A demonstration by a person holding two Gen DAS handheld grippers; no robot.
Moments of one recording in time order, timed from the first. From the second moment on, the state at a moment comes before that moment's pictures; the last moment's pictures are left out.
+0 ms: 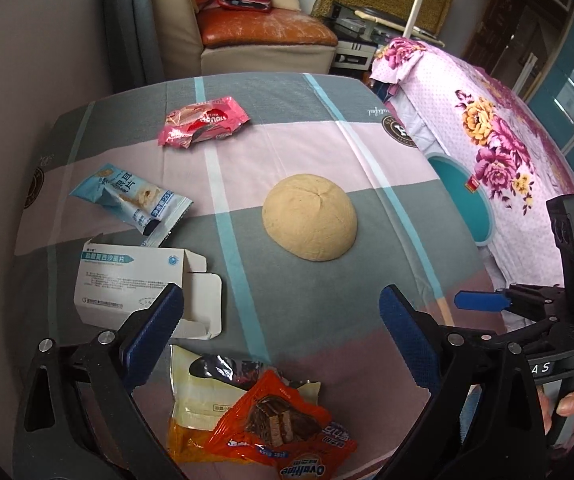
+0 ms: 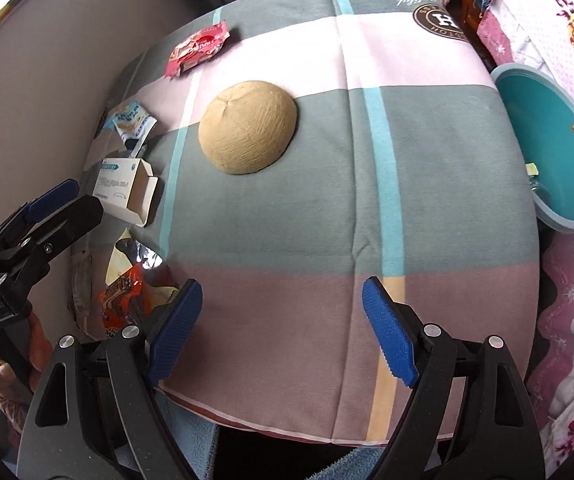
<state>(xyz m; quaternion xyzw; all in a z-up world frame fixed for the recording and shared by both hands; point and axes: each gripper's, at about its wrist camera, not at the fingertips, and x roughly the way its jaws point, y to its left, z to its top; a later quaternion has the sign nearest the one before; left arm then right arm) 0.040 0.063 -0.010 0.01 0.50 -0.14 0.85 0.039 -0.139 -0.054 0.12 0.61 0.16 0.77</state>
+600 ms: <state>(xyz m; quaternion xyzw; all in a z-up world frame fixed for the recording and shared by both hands) 0.010 0.175 -0.050 -0.06 0.53 -0.07 0.84 0.020 -0.007 -0.067 0.05 0.66 0.27 0.70</state>
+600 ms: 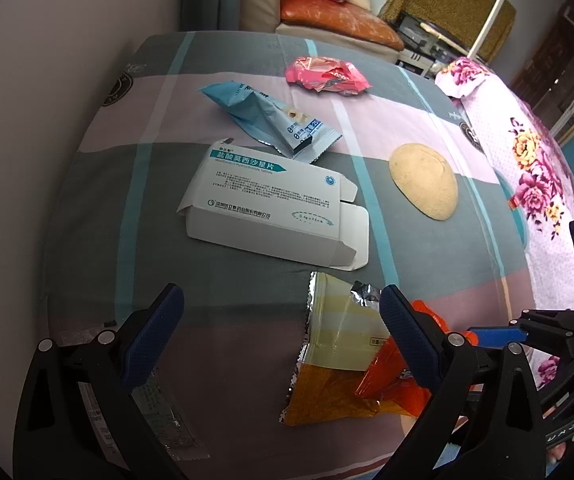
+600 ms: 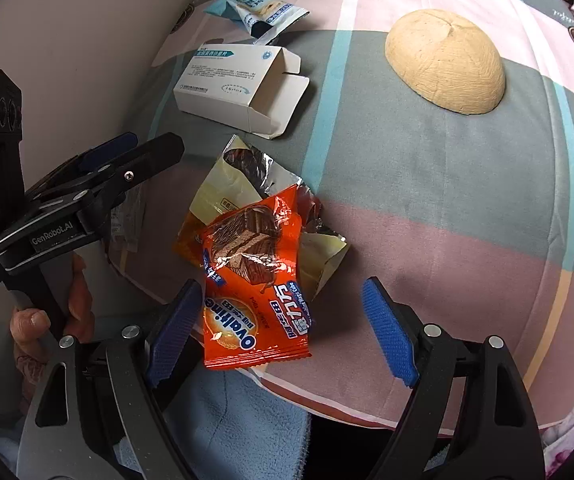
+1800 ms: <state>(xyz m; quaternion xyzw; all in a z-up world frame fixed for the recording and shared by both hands) -0.022 0.090 -0.092 0.02 0.54 -0.17 0.82 0.040 -0.099 -0.072 0.11 0.61 0.18 0.77</state>
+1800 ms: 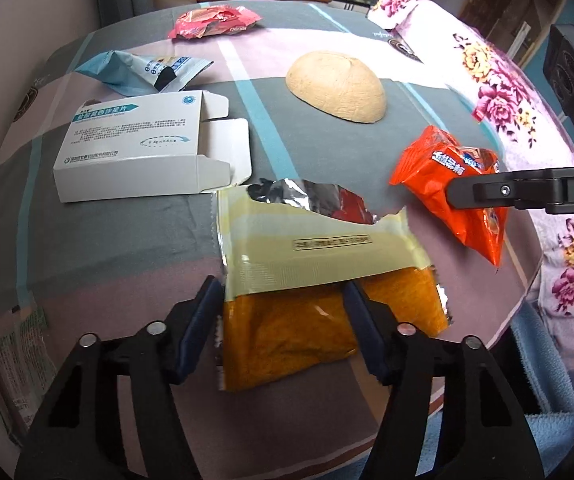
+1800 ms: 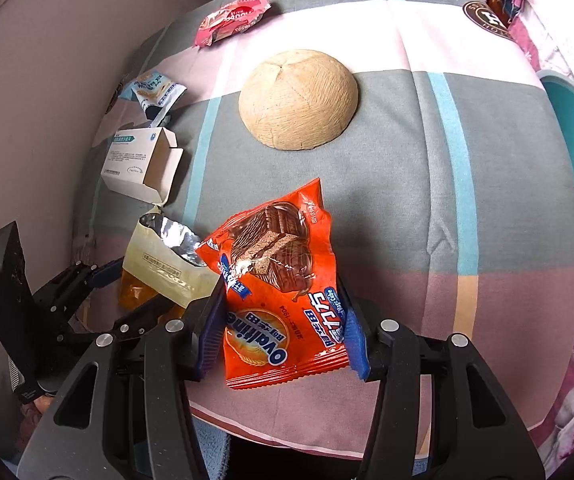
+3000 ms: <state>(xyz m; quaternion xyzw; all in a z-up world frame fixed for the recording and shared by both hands) 0.083 0.014 -0.054 -0.03 0.52 -0.15 0.84 0.053 -0.200 -0.084 0.21 0.58 0.13 0.78</state>
